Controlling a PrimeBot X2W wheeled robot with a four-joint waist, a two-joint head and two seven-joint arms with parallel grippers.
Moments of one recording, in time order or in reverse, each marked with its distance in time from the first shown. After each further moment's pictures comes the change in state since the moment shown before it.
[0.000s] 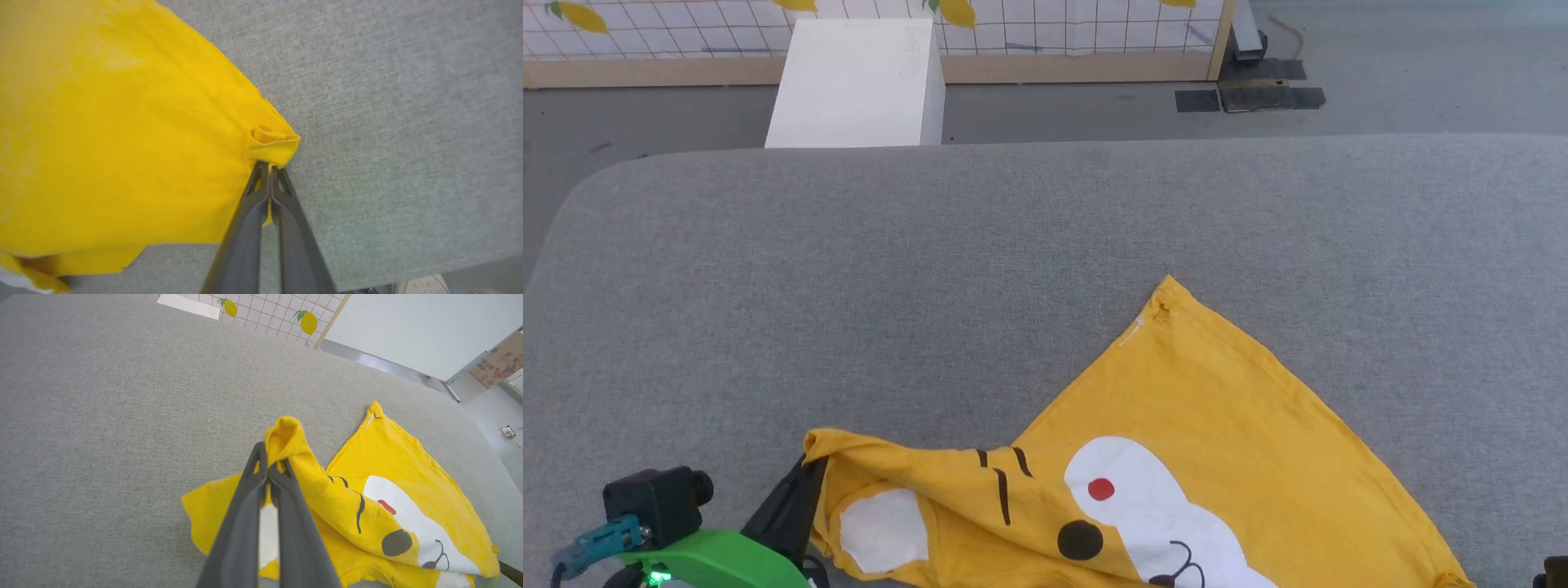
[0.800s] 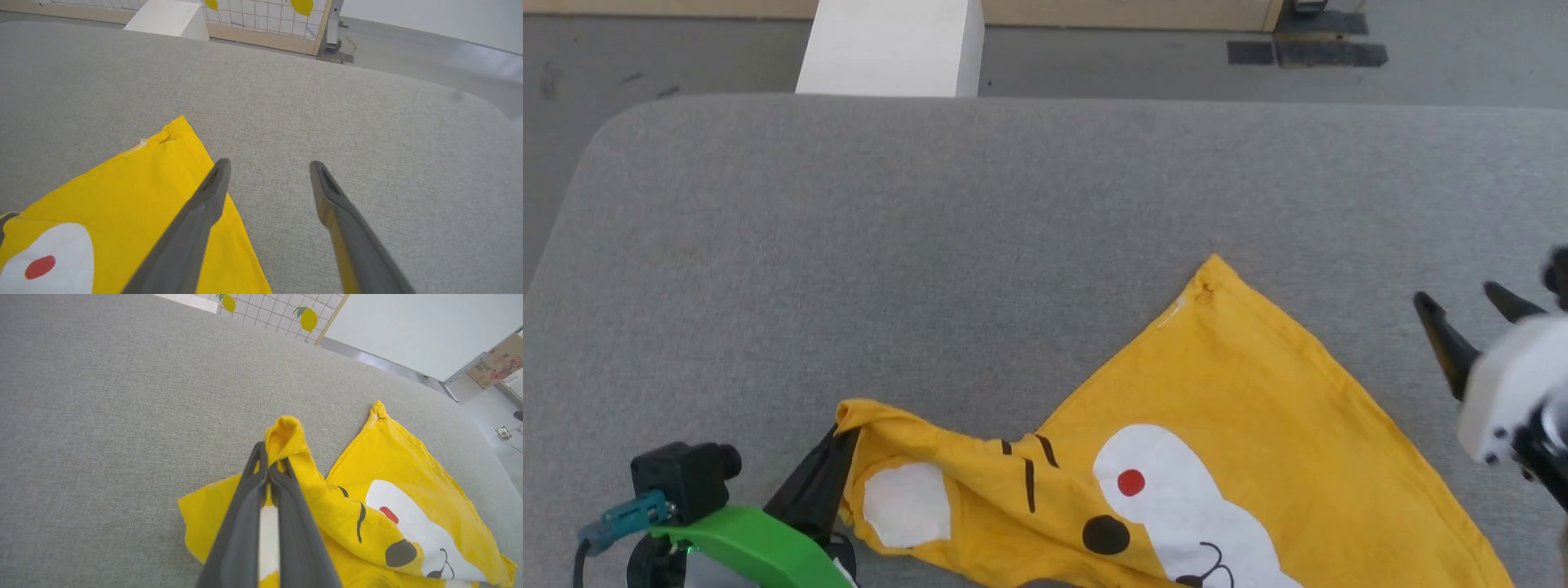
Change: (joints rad) left arm -0.062 -0.014 -0.048 0.019 -0.002 -0.044 -0.029; right arm -0.419 -0.201 0.174 -0.378 -0.057 -0.001 0.301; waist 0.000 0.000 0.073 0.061
